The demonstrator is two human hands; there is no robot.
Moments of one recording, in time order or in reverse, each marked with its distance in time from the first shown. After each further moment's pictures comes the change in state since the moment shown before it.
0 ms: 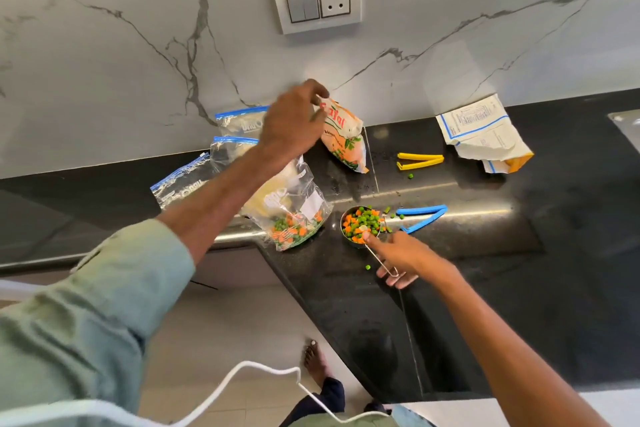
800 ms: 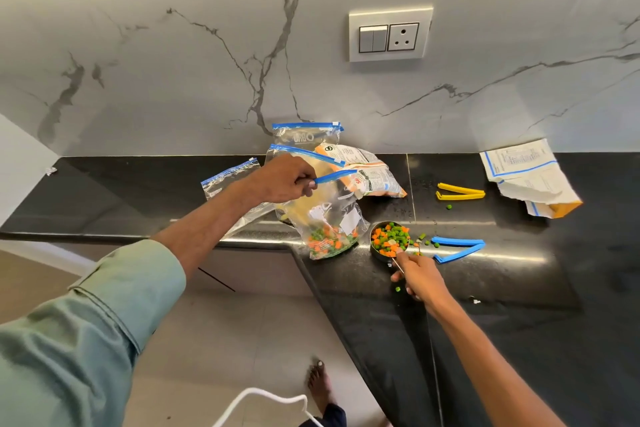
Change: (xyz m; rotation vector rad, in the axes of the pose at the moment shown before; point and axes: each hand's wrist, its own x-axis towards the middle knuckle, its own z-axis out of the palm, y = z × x) left_hand -0.069 -0.106 -0.052 0.177 -0.488 0.000; right_hand 0.010 -0.006 0.040 0.339 0.227 -0.106
